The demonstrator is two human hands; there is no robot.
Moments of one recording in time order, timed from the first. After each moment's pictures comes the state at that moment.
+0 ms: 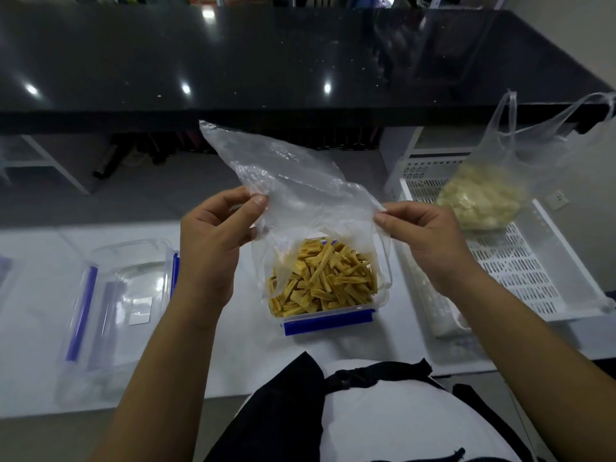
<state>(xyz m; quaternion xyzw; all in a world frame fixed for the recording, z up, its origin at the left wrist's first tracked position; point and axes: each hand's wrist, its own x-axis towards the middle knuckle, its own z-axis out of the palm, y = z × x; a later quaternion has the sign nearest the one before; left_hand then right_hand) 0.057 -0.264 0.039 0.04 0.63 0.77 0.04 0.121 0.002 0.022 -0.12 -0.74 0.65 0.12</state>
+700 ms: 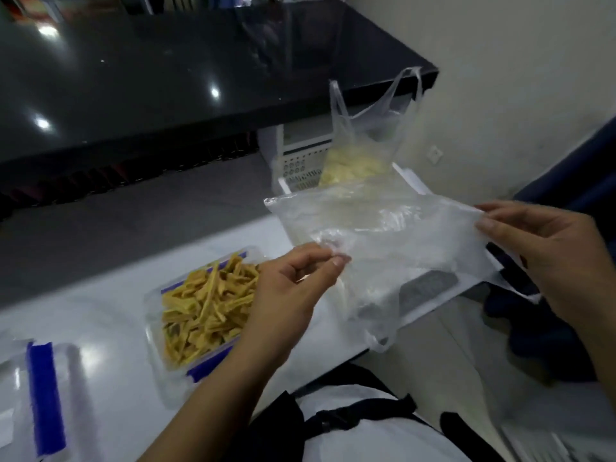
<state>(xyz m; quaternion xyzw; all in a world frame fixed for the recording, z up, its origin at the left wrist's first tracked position) 0.152 -0.094 0.040 0.19 0.62 0.71 0.29 0.319 0.153 0.078 -0.32 -0.75 0.50 0.28</state>
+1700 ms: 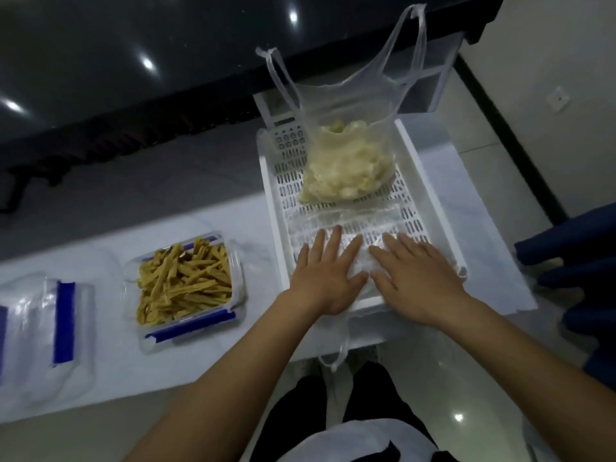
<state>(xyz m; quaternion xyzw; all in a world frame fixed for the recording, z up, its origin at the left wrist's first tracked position) 0.157 0.078 -0.071 0.33 0.89 -0.01 0.32 0.248 0.236 -0.054 -0.09 -0.95 0.16 -0.24</state>
